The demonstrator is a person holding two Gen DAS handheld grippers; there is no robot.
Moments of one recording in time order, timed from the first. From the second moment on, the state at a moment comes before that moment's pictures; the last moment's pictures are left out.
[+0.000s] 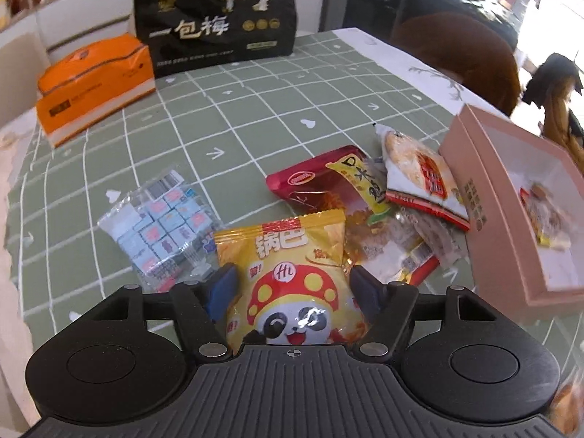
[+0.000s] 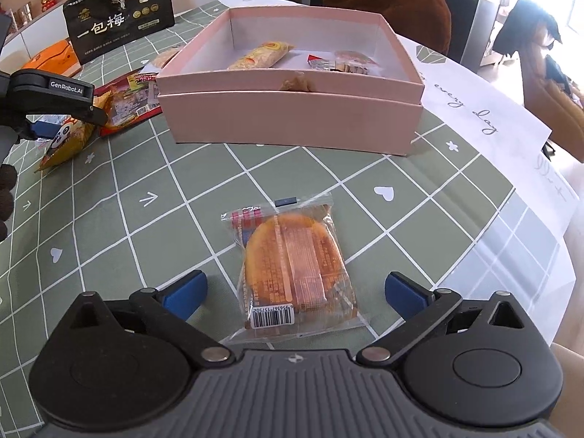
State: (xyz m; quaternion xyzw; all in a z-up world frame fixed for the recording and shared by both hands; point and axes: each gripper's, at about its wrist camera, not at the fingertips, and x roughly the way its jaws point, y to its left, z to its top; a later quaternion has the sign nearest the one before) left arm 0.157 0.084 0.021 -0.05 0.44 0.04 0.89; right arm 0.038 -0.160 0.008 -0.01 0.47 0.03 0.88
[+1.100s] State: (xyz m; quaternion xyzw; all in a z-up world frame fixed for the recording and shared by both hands) left arm 0.029 0.034 0.037 -0.10 0.44 -0.11 0.89; right arm 0.023 -0.162 0.032 -0.01 0.48 0.08 0.88
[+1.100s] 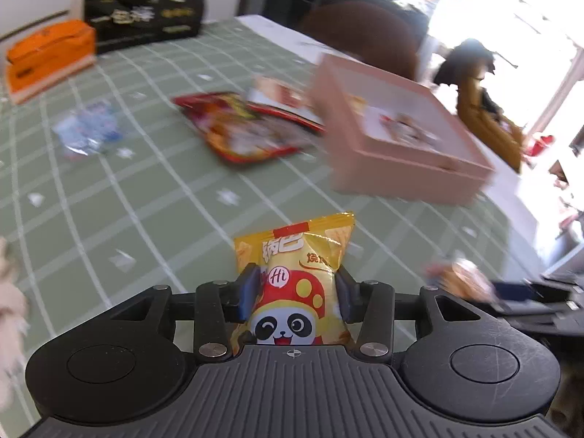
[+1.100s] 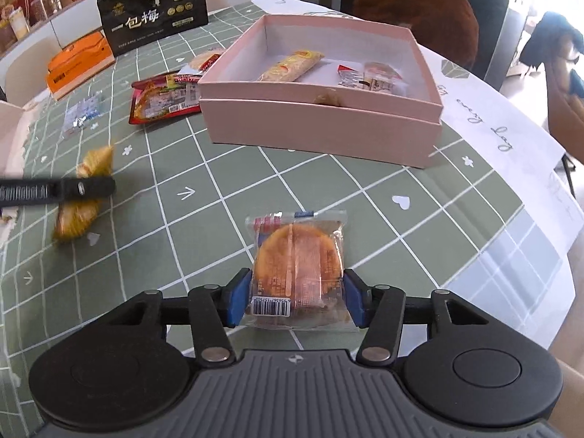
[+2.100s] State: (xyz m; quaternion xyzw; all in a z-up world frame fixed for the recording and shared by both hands) left arm 0.158 -0.038 0.198 -0.13 0.32 -0.20 0.92; right arm 0.150 -0.246 0.253 0.02 0.27 0.14 0.95
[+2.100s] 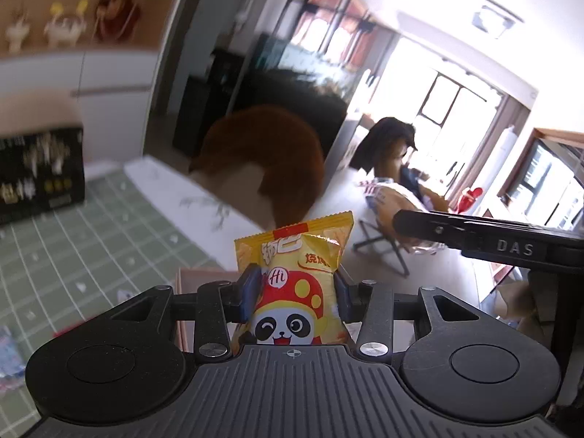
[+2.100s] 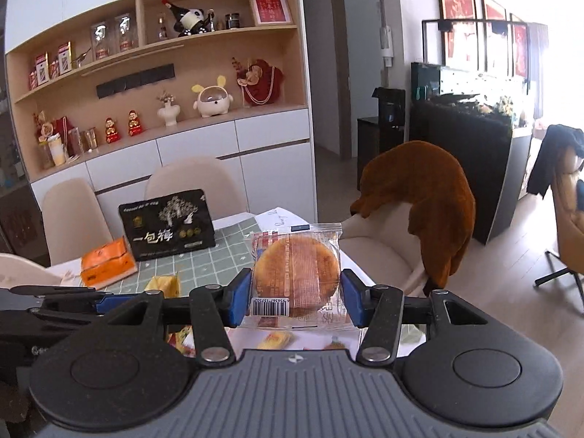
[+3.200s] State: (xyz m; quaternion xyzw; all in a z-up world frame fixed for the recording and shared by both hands) left arm 0.202 0.218 0.027 -0.18 0.39 0.17 0.89; right arm 0.333 -0.013 0.099 -0.07 0.50 0.21 0.84
